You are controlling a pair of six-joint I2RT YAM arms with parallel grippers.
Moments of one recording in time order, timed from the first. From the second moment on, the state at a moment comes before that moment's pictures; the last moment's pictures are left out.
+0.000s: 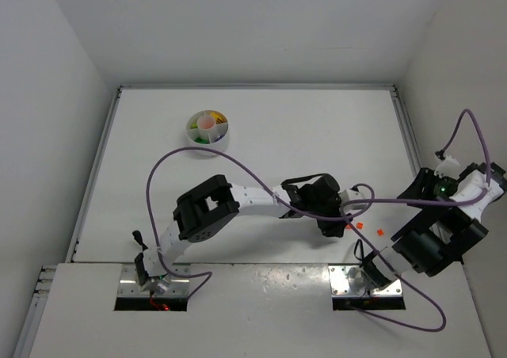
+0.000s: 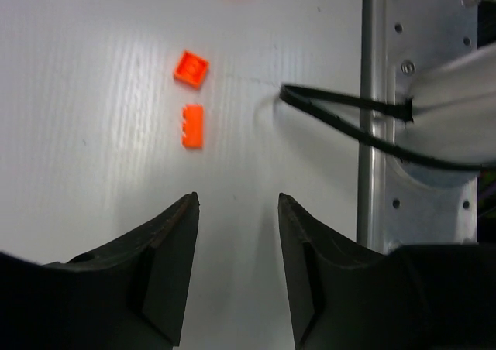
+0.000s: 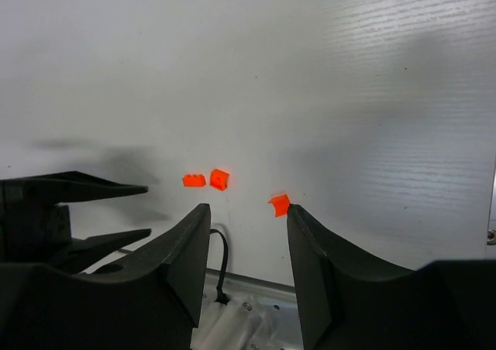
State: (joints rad) left arm -1.16 2.19 1.52 0.01 0.42 0.01; right arm -0.94 1.43 0.99 -1.07 -0.64 -0.64
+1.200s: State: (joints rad) left arm -1.16 2.37 1.67 0.10 0.43 0.01; right arm -1.07 1.49 1.09 -1.27 -0.77 -0.81
